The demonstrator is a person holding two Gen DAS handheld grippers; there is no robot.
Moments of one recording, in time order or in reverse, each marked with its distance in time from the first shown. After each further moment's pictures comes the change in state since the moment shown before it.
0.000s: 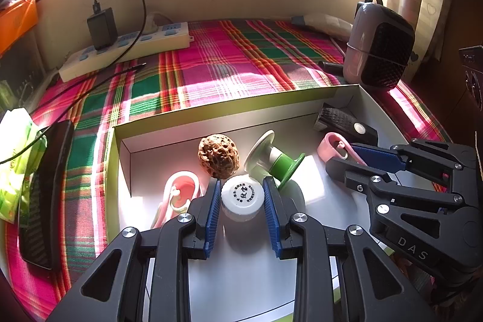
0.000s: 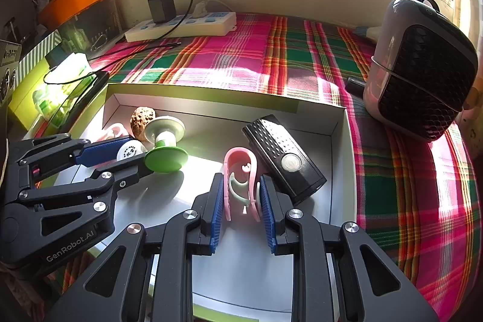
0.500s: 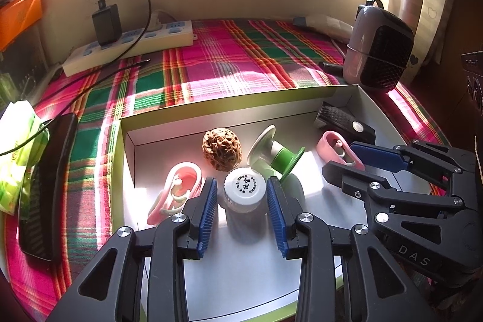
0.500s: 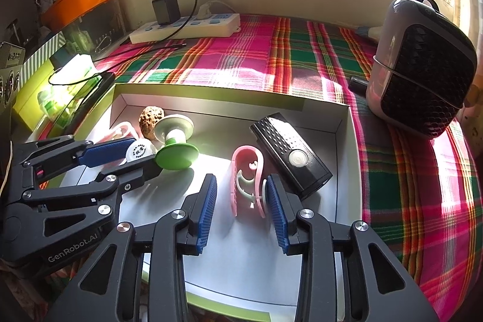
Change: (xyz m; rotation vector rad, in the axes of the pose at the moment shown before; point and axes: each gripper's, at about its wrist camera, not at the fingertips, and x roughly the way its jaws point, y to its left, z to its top) left arm -0.006 0.001 -0.004 -0.022 -0.001 -0.001; right arm -0.006 0.004 -0.003 0.006 -0.013 0.010
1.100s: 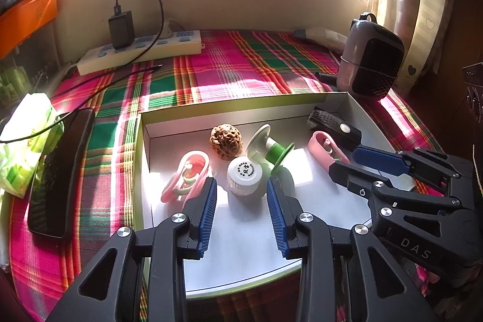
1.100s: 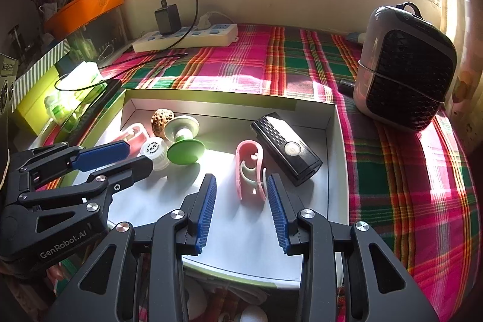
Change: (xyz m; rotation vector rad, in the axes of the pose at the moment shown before) left arm -0.029 0.004 -0.012 -0.031 -0.053 0.007; right arm -0.023 0.006 -0.012 0.024 -0.040 -0.009
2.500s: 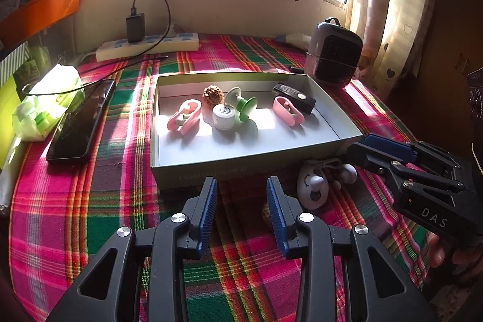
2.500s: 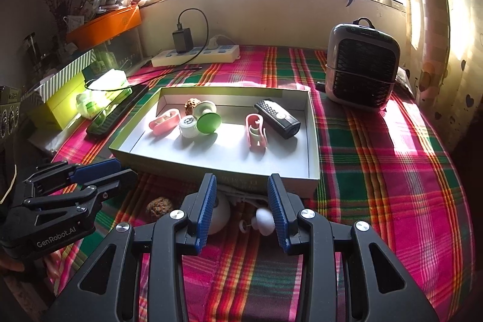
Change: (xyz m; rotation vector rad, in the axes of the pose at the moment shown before) left arm -0.072 -0.013 -0.068 -0.024 -0.051 -0.063; right arm -0.080 0.015 -0.061 0.020 -0.120 -0.020
